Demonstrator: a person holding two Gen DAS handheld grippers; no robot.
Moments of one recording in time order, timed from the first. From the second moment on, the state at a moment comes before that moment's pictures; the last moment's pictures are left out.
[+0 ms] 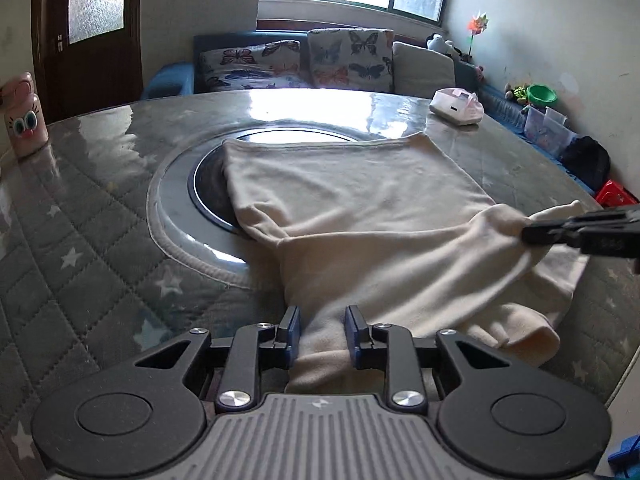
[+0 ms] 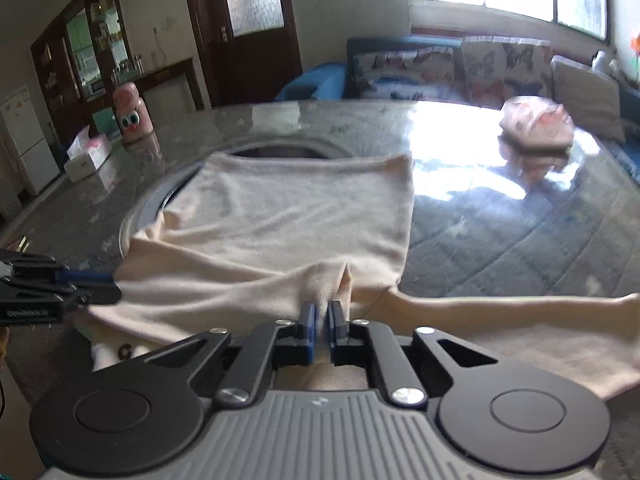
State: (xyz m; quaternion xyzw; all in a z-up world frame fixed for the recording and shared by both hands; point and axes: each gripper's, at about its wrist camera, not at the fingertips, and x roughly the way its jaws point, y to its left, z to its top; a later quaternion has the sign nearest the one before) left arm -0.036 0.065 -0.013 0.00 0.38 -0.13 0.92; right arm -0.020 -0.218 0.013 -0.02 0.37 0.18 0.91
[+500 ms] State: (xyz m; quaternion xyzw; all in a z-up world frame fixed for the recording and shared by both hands) left arm -0.035 0.031 0.011 0.02 0.36 -0.18 0.91; right arm 0.001 -0.186 0.010 -0.05 0.36 0.23 0.90
